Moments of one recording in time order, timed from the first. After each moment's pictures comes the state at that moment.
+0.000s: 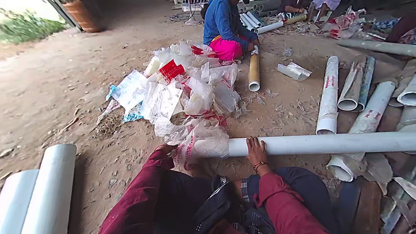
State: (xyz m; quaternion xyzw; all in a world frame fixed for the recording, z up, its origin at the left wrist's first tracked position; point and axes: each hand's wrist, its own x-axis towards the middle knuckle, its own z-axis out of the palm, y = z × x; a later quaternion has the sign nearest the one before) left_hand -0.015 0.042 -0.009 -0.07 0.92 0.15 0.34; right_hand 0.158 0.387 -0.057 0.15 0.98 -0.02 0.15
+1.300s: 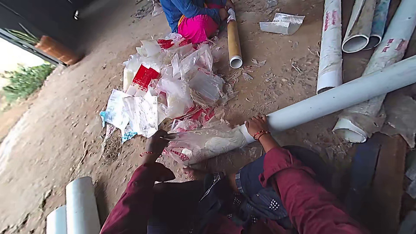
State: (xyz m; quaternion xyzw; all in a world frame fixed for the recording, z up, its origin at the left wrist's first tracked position) left_hand -0.001 0.127 0.060 0.14 0.98 0.13 0.09; right_hand 0.142 0.477 -0.037 0.22 0.94 -0.20 0.17
